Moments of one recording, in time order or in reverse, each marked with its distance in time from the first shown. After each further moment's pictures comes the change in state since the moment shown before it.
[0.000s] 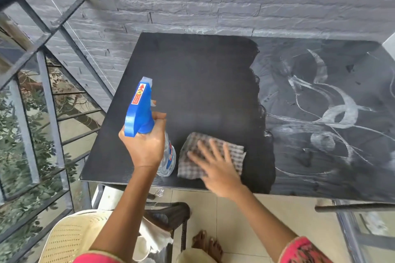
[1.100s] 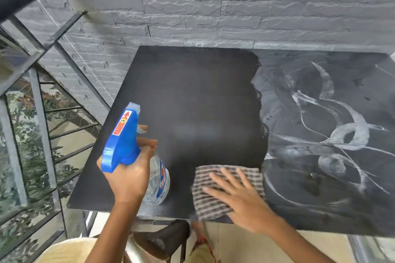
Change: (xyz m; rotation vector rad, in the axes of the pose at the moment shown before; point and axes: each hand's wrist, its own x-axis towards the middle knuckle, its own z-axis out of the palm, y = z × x) left_hand 0.013 0.006 0.000 0.099 -0.025 -0.059; right_hand -0.026 0.067 0.000 -0.057 0.031 -0.261
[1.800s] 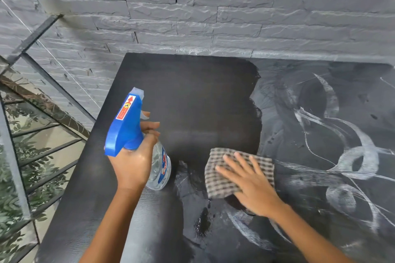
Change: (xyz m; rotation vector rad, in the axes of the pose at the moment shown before) left_hand 0.081 -0.006 0.076 -0.023 -0.111 -0.009; right_hand 0.057 0.101 -0.023 -0.017 0.028 0.214
